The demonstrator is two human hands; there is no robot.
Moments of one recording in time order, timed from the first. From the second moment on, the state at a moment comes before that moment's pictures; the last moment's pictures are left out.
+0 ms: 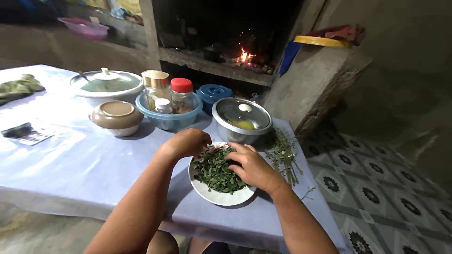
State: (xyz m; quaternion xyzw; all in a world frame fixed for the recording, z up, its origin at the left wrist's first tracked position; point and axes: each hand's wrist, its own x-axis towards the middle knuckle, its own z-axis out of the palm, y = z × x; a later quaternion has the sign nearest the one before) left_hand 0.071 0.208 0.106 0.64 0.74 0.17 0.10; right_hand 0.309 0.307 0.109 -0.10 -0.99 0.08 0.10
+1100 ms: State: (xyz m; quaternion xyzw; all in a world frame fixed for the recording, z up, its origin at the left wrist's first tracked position) left_hand 0.072 0.207 0.099 0.66 0.73 0.11 0.16; right_hand 0.314 0.312 0.118 -0.21 -0.95 0.09 0.19
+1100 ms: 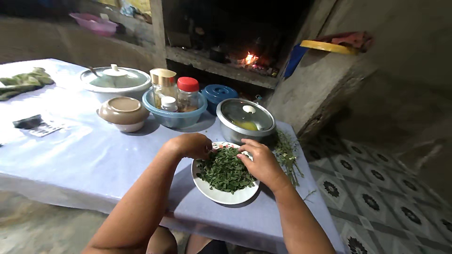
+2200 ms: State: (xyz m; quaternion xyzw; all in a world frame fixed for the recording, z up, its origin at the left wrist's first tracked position) left_hand 0.083 0.202 0.113 0.72 0.60 0.29 0.18; right_hand 0.311 0.308 0.125 -0.26 -0.96 0.06 0.04
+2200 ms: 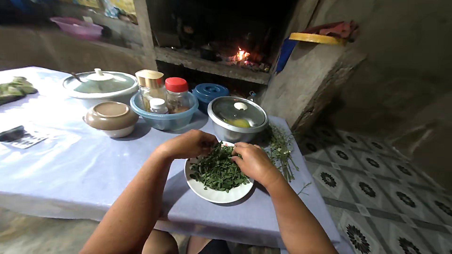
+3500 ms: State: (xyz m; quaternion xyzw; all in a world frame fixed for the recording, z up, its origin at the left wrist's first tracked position) left_hand 0.087 0.204 0.108 0.74 0.60 0.27 0.11; right_hand 0.305 0.305 0.109 -0.16 -0.96 0.12 0.21
